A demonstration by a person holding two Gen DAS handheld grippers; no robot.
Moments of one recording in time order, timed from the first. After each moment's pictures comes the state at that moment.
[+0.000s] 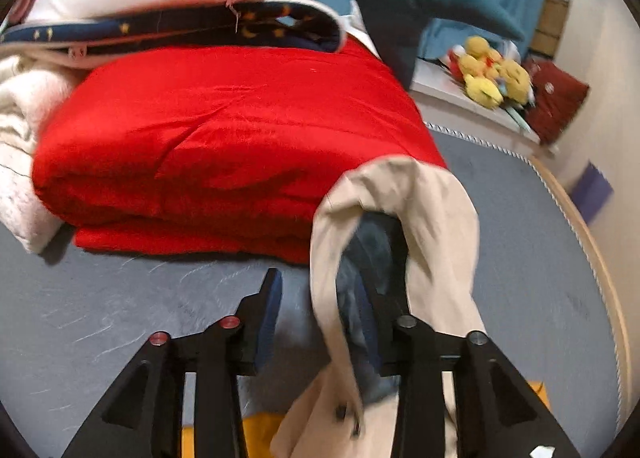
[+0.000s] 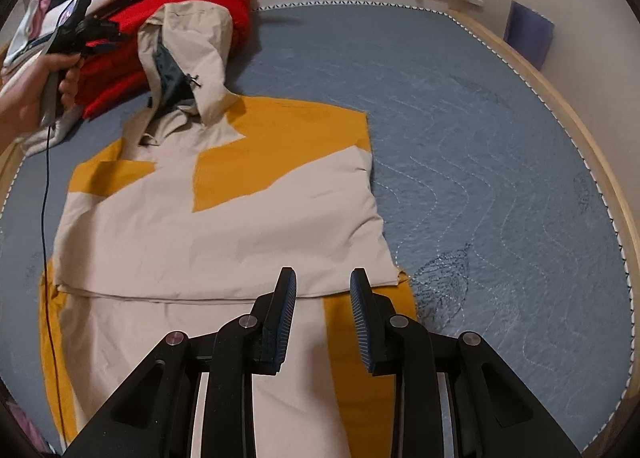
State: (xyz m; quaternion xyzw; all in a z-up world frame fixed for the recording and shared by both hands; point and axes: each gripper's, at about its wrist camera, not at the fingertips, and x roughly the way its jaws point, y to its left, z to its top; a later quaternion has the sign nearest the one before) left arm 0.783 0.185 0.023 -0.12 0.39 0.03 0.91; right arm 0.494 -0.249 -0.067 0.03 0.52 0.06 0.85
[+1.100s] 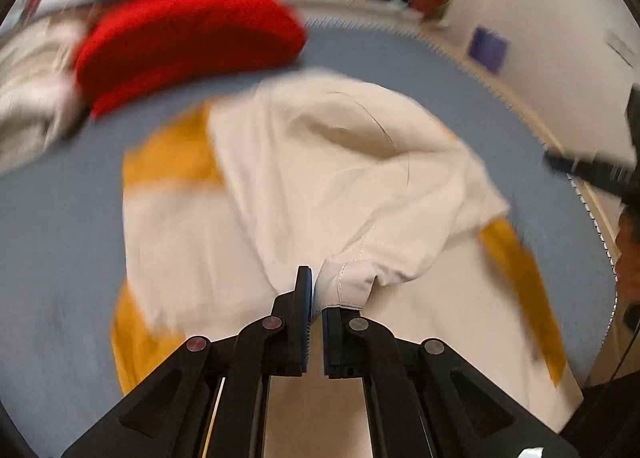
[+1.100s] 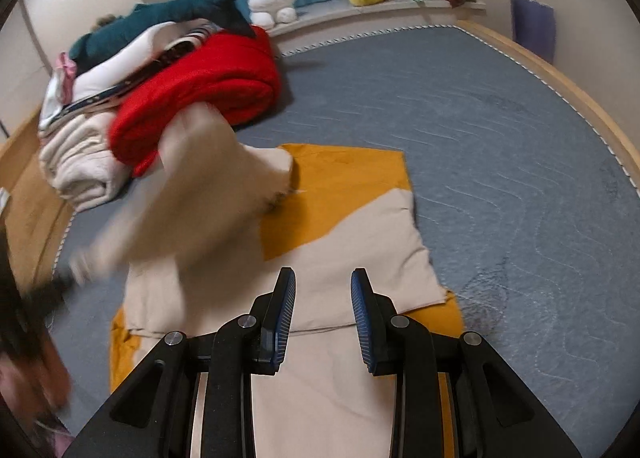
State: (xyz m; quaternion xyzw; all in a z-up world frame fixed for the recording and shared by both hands) left arm 0.366 0.092 -0.013 -0.03 0.48 -0.09 0.87; right arm 0.473 -0.250 -0.006 0.15 0.45 0.13 0.87
